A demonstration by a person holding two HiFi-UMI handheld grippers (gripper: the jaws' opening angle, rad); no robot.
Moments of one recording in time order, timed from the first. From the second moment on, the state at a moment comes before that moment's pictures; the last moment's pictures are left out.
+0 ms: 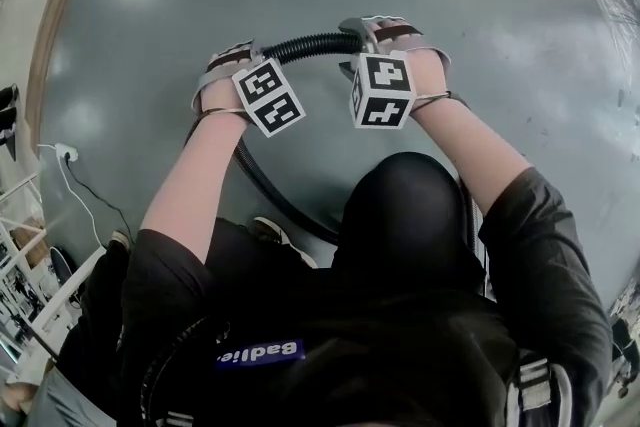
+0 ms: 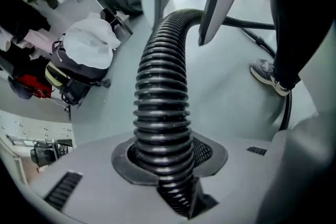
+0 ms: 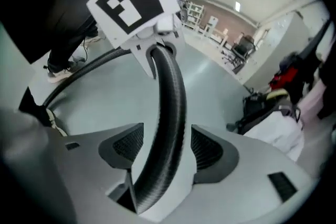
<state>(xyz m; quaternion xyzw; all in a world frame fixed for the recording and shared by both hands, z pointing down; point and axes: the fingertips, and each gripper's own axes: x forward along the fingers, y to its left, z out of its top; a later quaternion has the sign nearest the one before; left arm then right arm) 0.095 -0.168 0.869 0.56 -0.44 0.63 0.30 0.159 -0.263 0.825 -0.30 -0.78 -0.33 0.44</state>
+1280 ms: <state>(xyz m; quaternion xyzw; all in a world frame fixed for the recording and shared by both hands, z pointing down) 0.029 -0.143 0.900 0.66 -0.44 0.52 0.34 0.116 -0.298 0.833 -0.18 -0.74 -0.21 0.62</state>
